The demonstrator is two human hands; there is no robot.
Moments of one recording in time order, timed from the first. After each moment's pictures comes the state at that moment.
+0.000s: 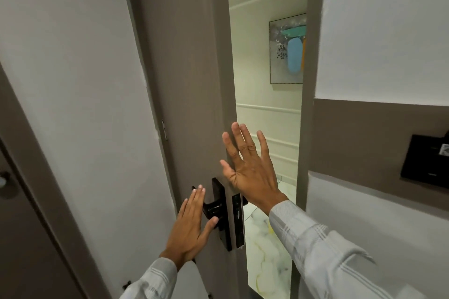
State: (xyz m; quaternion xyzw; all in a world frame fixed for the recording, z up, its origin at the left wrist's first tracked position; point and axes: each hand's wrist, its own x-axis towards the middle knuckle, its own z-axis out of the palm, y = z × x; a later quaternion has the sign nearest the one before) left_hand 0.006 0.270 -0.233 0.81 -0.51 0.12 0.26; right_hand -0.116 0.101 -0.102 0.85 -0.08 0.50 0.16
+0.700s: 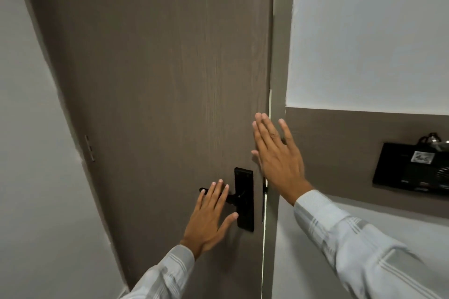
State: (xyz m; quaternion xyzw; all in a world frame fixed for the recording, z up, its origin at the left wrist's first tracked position) left_hand 0.033 0.083 -0.228 0.71 -0.66 0.11 0.20; right_hand -0.152 -0.022 -0.074 0.78 -0.37 0.28 0.42
